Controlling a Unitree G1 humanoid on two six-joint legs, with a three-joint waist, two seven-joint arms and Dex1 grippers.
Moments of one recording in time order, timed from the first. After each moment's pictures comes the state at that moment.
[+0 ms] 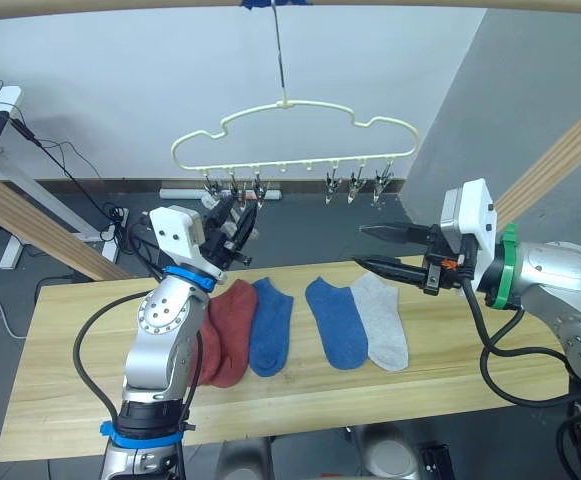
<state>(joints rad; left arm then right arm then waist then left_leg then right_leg) -0.25 0.26 0.08 -0.22 -0.28 0.13 -0.34 -0.43 -0.73 -0.06 -0.65 0.69 0.76 0.76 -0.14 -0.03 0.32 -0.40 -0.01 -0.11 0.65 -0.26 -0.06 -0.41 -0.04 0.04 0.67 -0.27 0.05</state>
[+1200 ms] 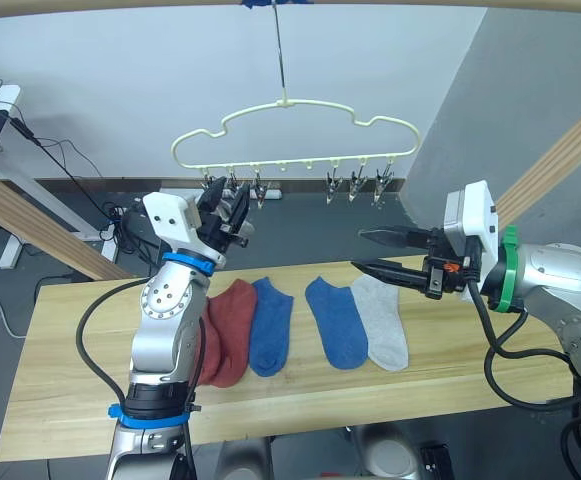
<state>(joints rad) -0.33 0.24 0.10 -0.16 -0.26 0.09 -0.27 -0.42 -0.75 -0.06 -0.65 0.75 0.76 0.76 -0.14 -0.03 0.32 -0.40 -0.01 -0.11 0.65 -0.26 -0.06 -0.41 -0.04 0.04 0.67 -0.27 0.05</state>
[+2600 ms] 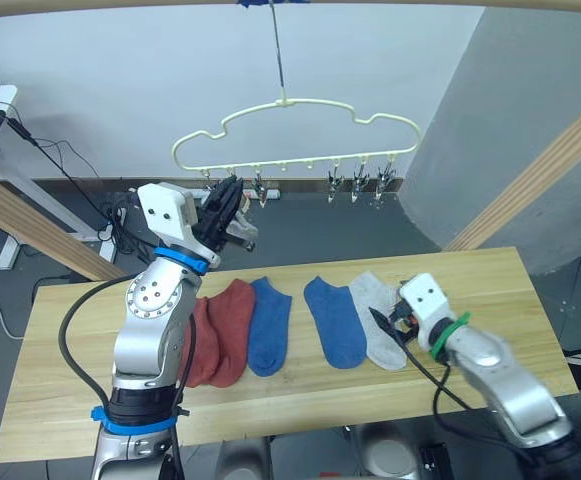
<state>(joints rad) -0.32 0.30 0.10 -0.27 -0.27 0.21 -0.33 -0.04 -0.47 0.24 -0.26 0.09 0.47 0.27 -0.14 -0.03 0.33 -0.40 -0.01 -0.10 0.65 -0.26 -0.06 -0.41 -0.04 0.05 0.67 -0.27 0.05</state>
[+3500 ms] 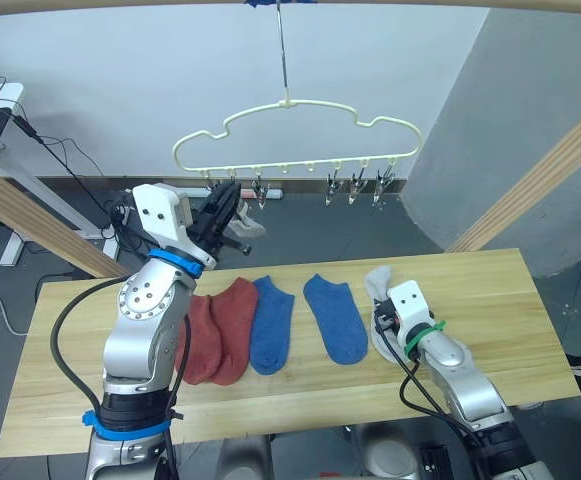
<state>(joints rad) -0.31 0.33 0.13 -0.32 -0.33 0.29 -0.36 -0.08 -0.30 0.18 0.00 -0.02 0.33 0.25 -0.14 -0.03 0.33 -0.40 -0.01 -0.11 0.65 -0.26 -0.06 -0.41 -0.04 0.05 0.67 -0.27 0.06</state>
